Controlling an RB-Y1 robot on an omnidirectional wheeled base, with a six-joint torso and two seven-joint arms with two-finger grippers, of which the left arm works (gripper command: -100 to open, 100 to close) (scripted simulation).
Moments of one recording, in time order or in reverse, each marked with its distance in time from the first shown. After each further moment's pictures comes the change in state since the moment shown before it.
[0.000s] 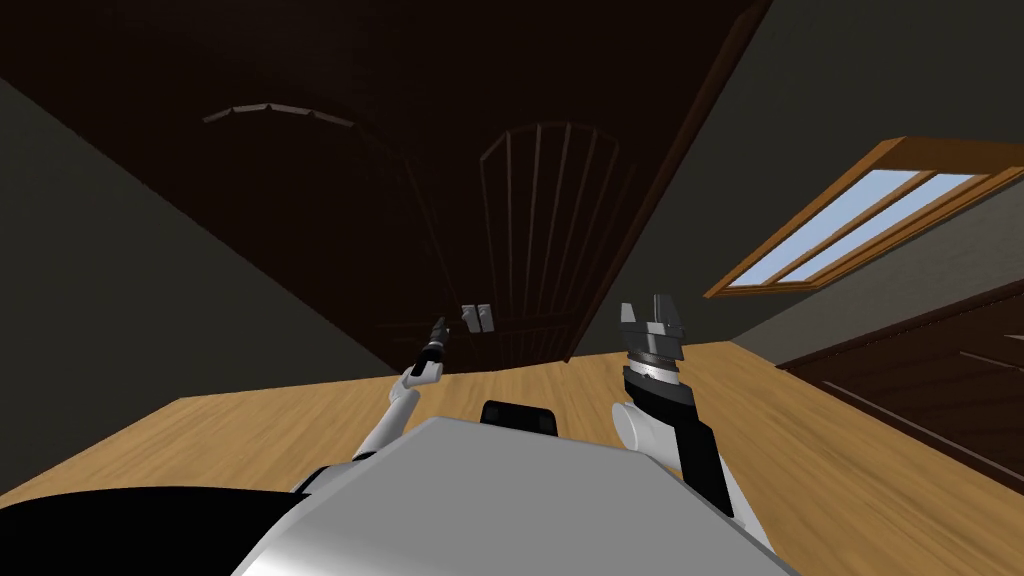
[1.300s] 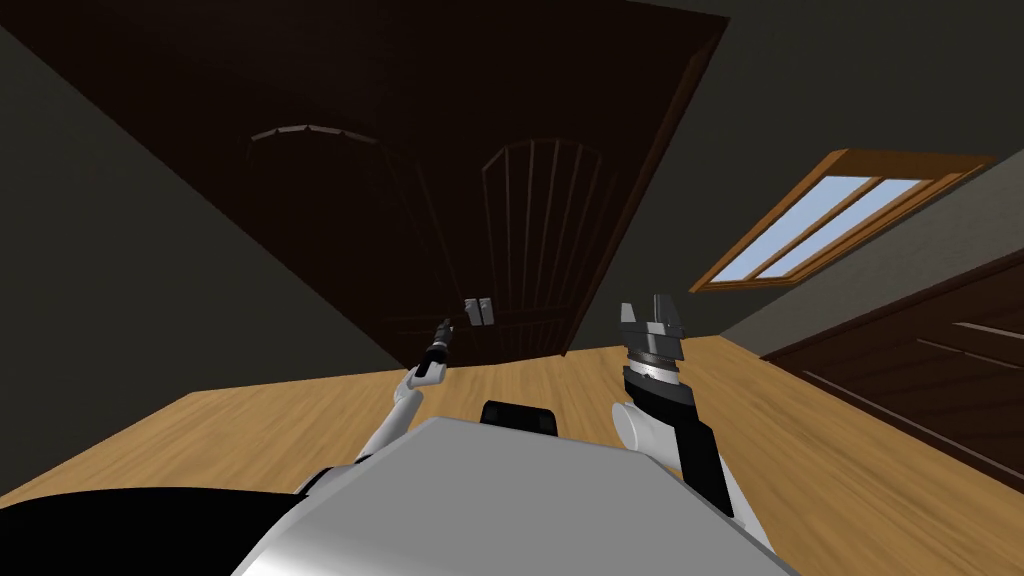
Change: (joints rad) arm 0.011 -0.016 -0.039 -0.023 -0.005 -0.014 0.007
